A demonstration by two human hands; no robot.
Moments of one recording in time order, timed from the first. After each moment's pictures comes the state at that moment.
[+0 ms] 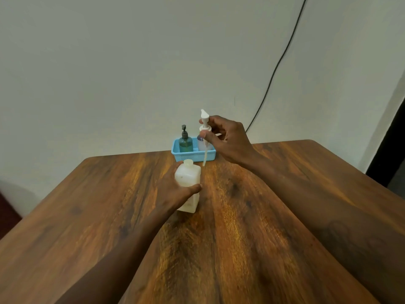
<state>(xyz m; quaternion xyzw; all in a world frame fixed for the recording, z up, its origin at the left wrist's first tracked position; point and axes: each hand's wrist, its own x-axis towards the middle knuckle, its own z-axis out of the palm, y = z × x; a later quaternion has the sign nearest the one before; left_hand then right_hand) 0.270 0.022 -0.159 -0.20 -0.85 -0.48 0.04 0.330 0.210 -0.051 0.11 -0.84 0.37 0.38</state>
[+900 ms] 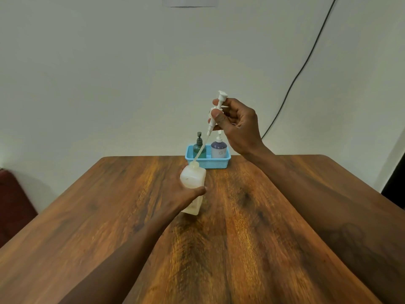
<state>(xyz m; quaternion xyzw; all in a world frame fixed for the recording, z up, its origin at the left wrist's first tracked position) 0.272 -0.005 -0.143 -0.17 -0.85 -0.49 0.05 0.323 0.171 0.000 0.13 -0.75 0.49 0.43</state>
